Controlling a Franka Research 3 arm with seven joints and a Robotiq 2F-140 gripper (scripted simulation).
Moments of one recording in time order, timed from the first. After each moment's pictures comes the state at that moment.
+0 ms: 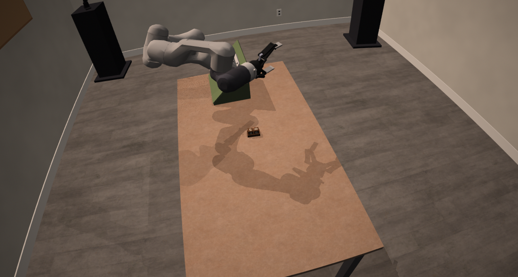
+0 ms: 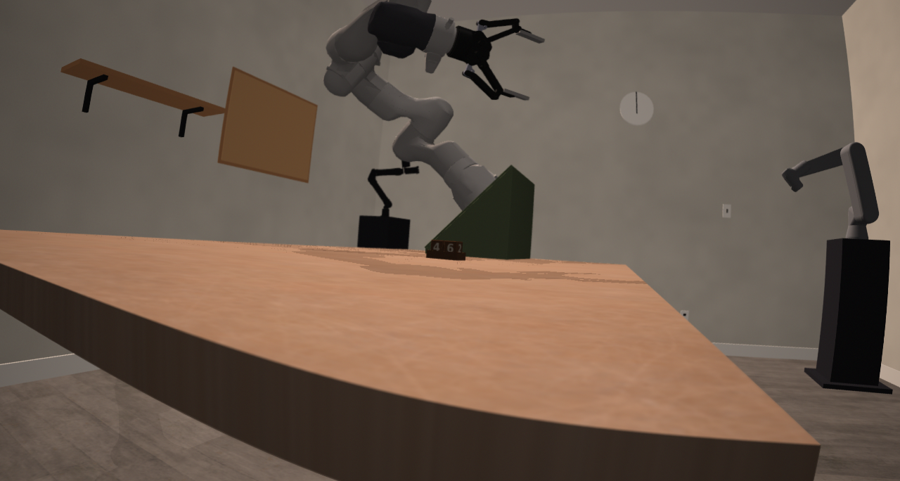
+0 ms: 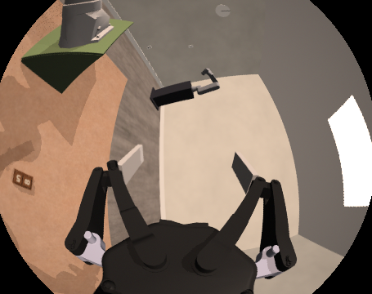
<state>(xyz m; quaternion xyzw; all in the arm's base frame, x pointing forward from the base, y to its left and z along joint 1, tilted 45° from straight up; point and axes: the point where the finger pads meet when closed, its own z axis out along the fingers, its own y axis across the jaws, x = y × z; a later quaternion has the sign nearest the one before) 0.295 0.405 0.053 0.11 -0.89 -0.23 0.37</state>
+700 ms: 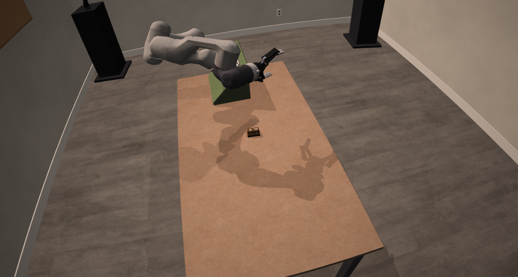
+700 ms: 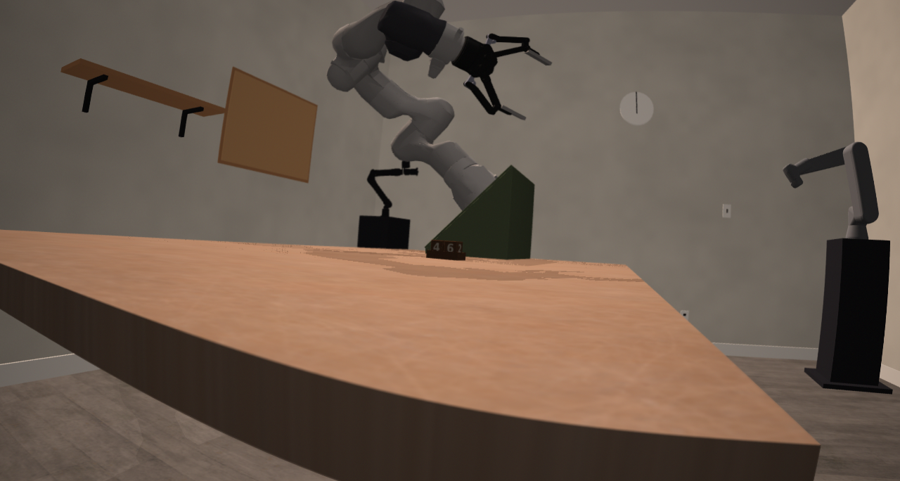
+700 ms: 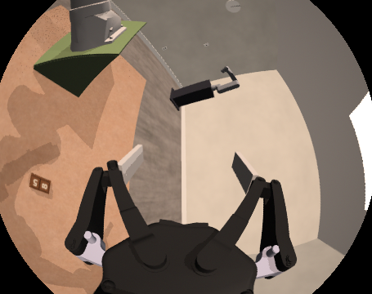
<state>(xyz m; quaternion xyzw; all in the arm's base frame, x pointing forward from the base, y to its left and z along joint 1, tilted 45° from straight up) 0.286 0.371 0.017 0.10 -0.91 -0.15 0.36</state>
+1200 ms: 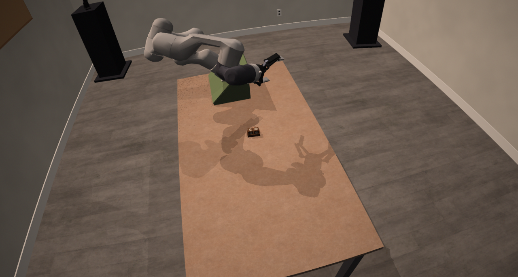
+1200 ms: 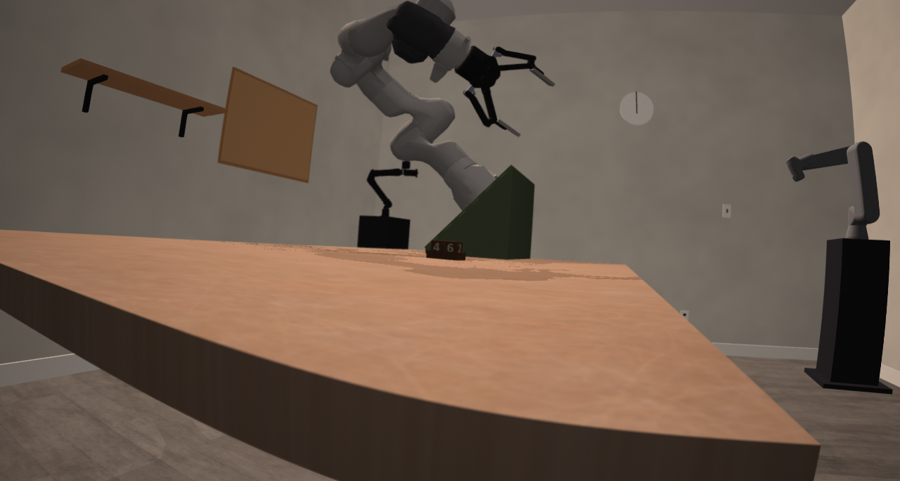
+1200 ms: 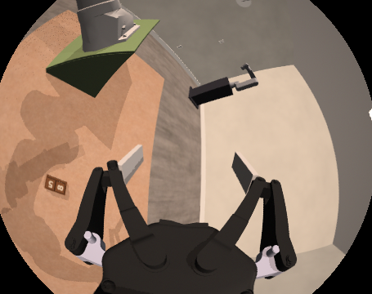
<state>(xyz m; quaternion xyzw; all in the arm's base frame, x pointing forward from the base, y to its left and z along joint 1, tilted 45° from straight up) 0.281 0.337 -0.011 0.10 -0.93 -0.07 0.35</state>
